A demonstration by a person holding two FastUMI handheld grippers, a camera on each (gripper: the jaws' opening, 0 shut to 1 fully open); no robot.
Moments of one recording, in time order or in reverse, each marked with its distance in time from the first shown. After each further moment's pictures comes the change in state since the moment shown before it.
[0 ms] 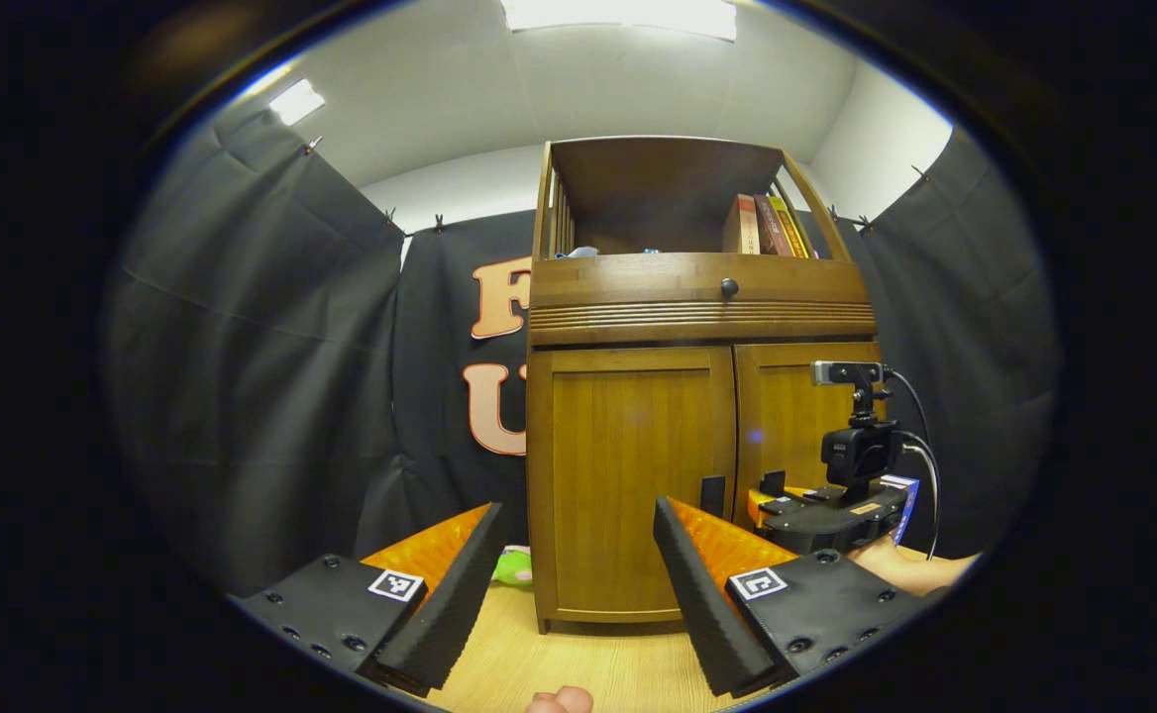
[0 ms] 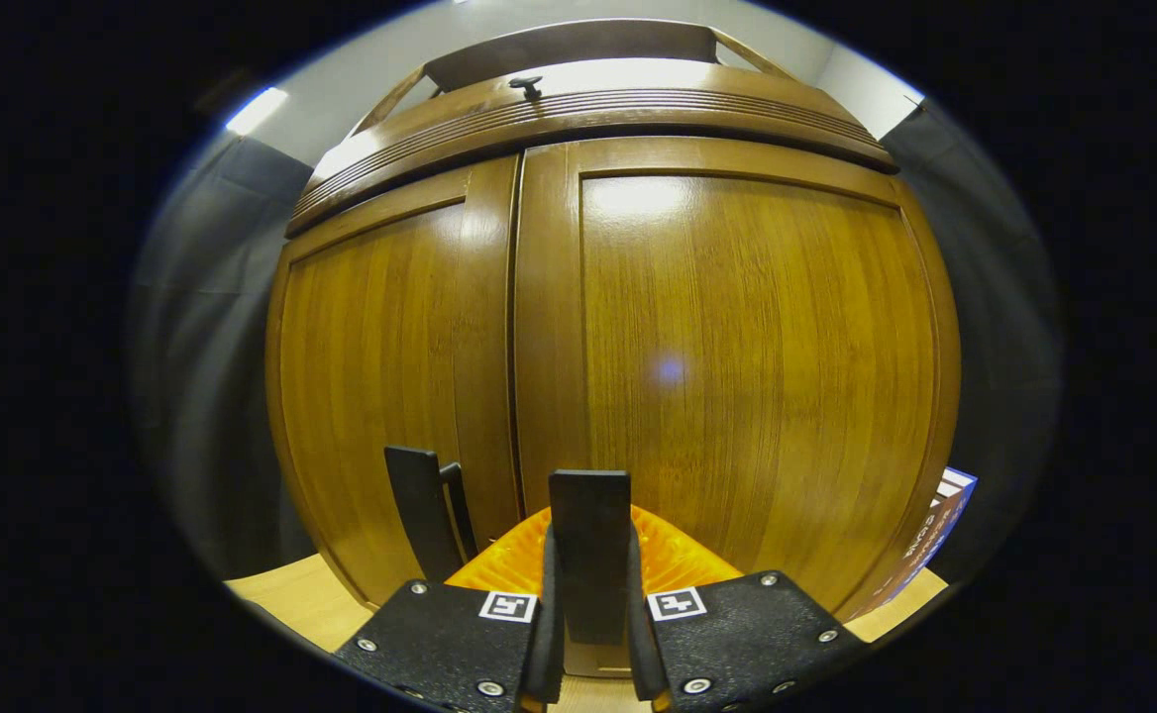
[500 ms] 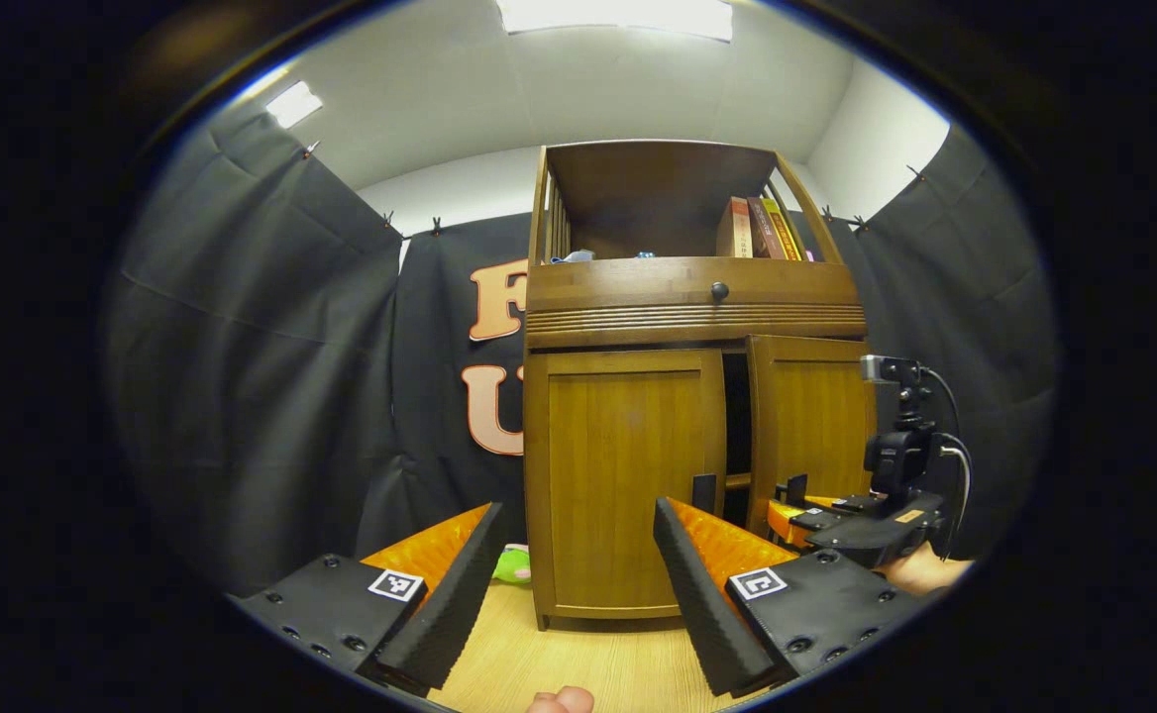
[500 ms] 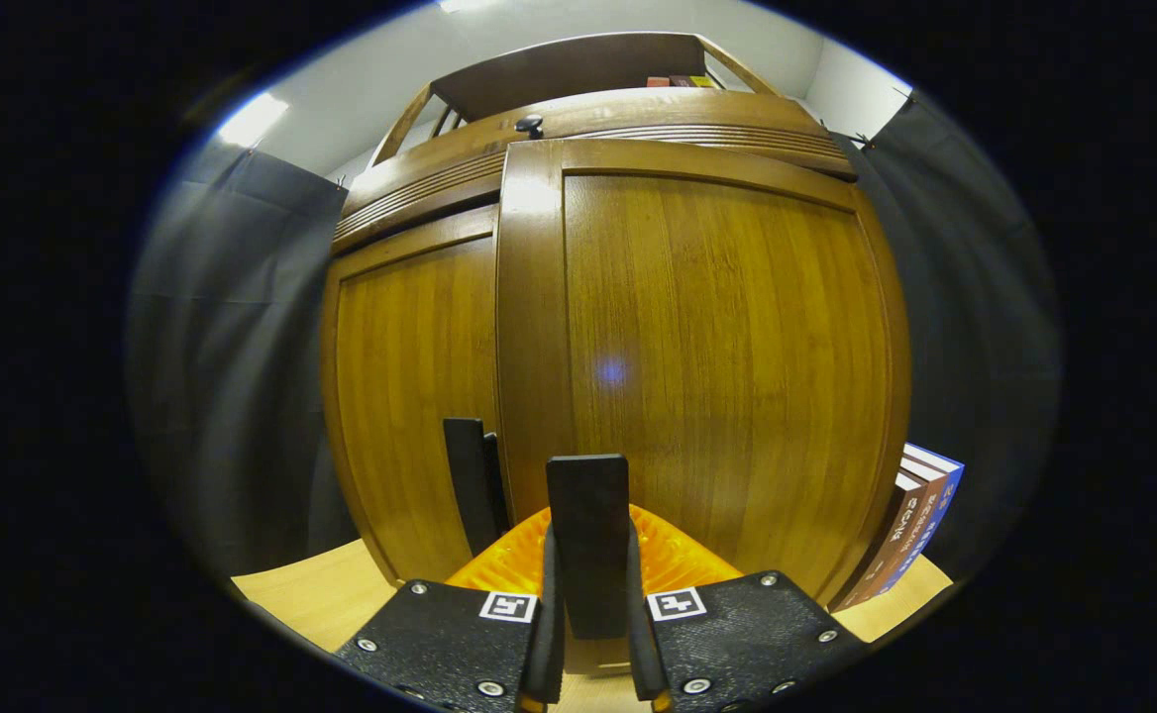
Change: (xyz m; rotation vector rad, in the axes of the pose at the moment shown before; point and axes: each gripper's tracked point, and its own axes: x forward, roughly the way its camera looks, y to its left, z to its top) left arm -0.015 -0.008 0.005 0.011 -0.005 -0.011; right arm -0.074 -0.010 -0.004 0.012 -0.005 0.054
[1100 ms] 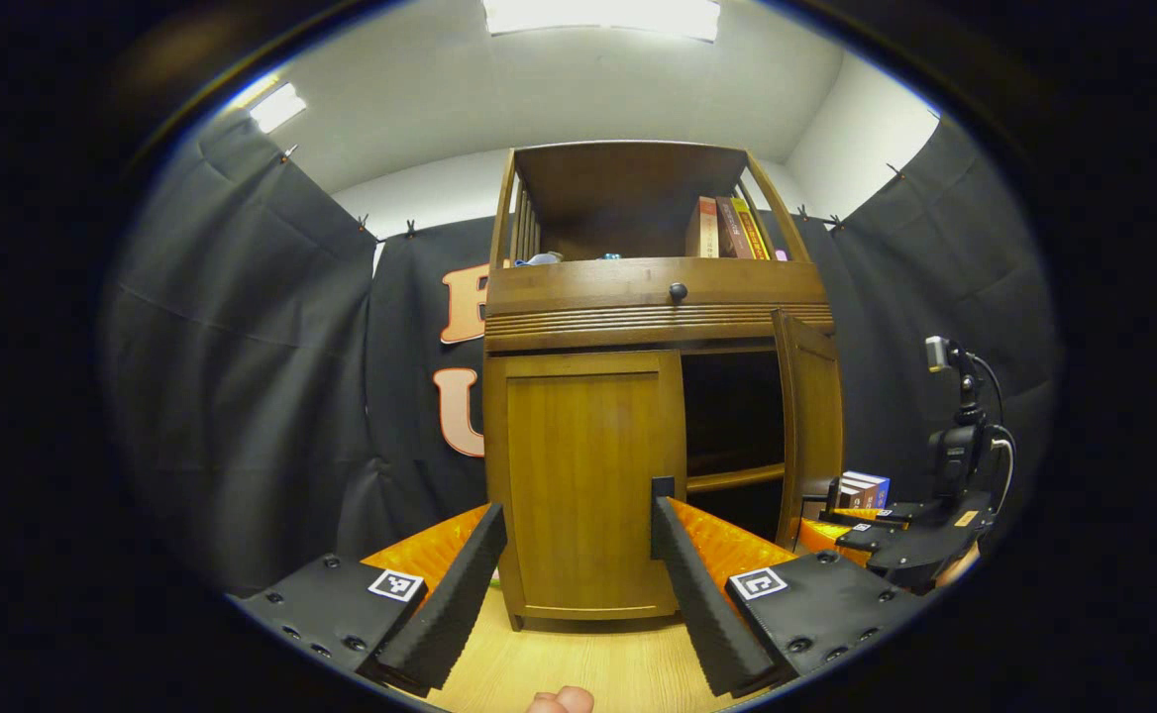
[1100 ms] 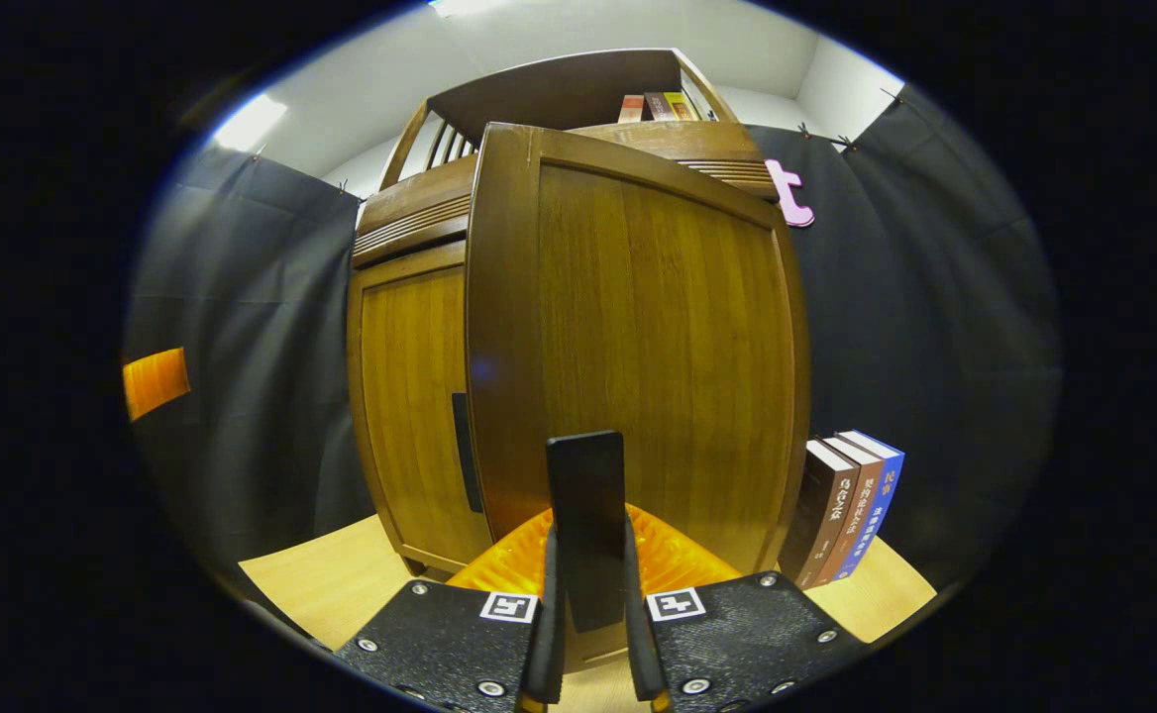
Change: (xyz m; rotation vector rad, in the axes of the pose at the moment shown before) left arm 0.001 -0.047 0.006 0.006 -0.001 -0.069; right arm -0.088 -0.038 -0.003 0.003 0.021 -0.019
